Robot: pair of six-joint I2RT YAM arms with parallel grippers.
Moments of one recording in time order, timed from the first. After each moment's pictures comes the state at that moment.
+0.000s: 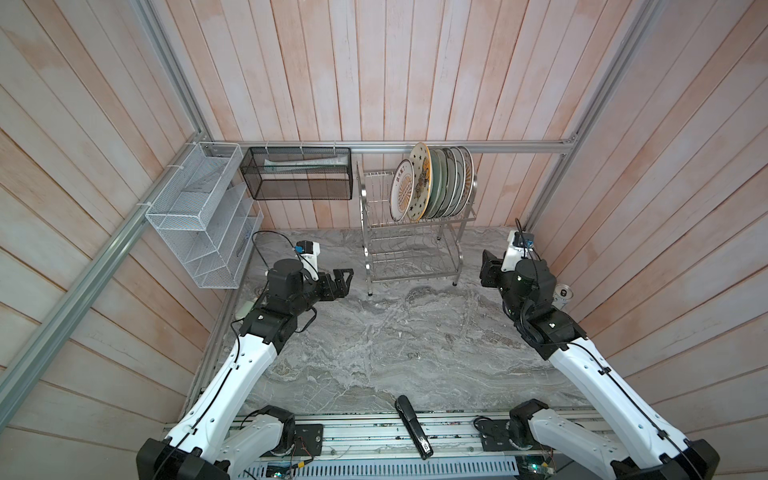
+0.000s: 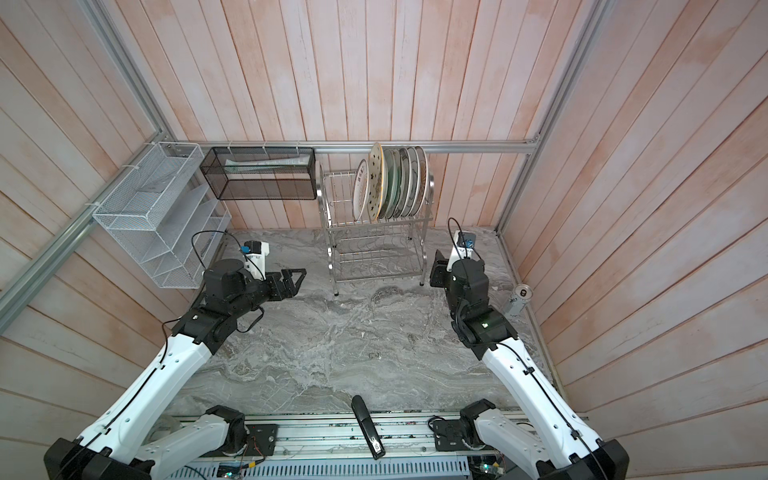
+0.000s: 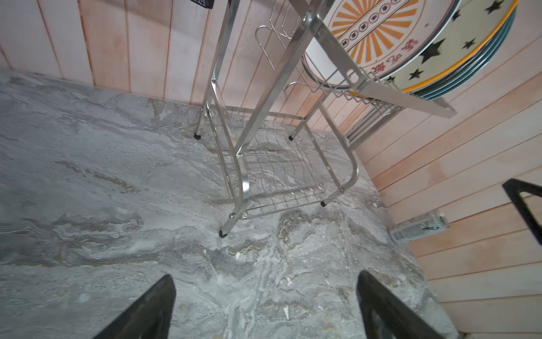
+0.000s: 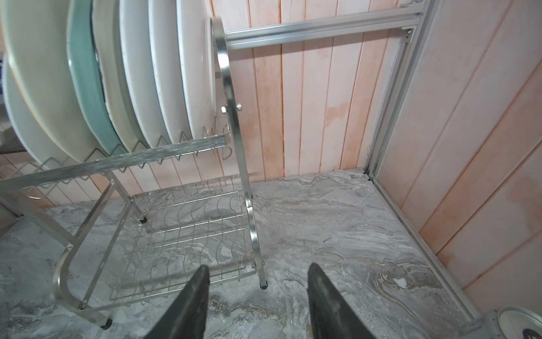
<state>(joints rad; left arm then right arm) -0.29 1.05 0.95 -0.31 0.22 -0.40 0.41 0.97 0.93 -0.17 0.39 0.23</state>
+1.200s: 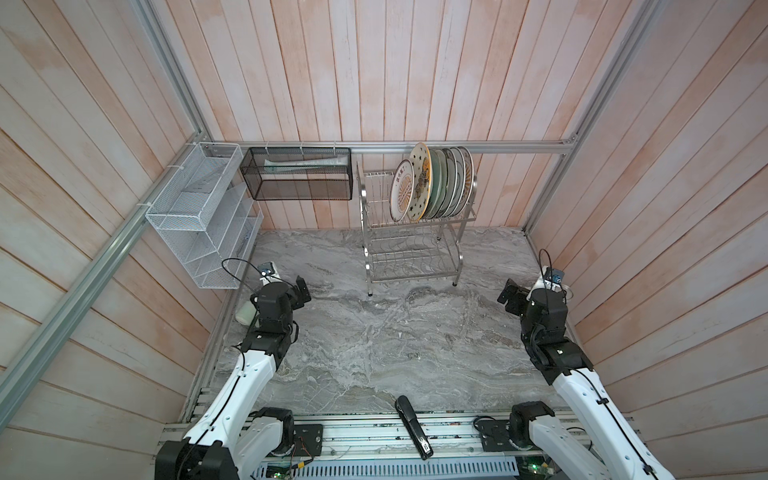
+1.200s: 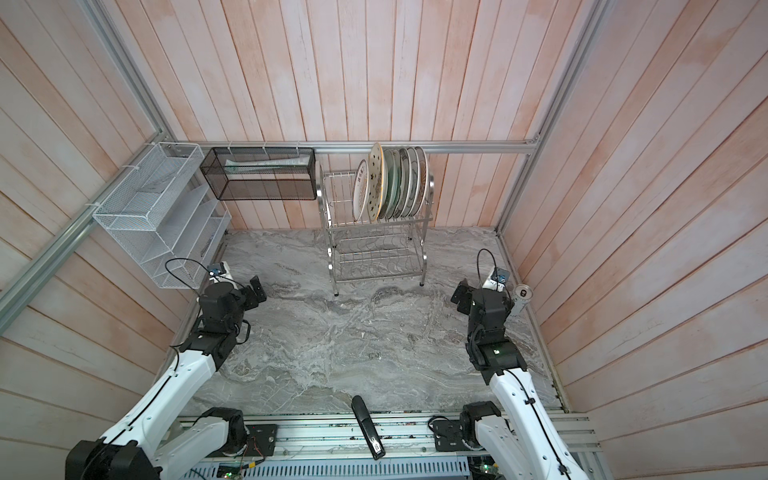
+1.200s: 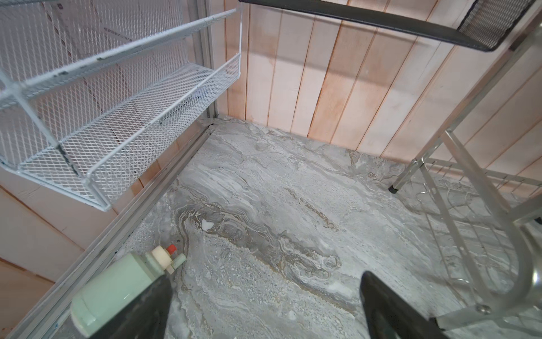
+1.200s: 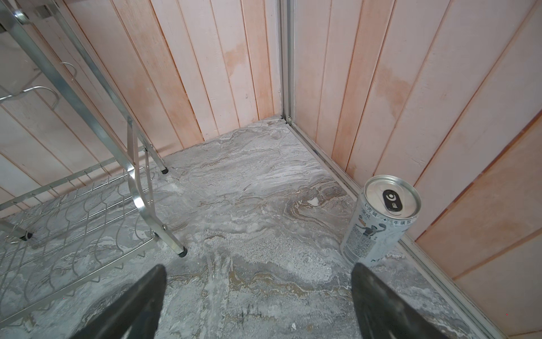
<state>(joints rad) -0.10 1.00 0.54 0.11 -0.33 -0.21 0.17 0.77 0.61 -0.18 0.42 0.32</state>
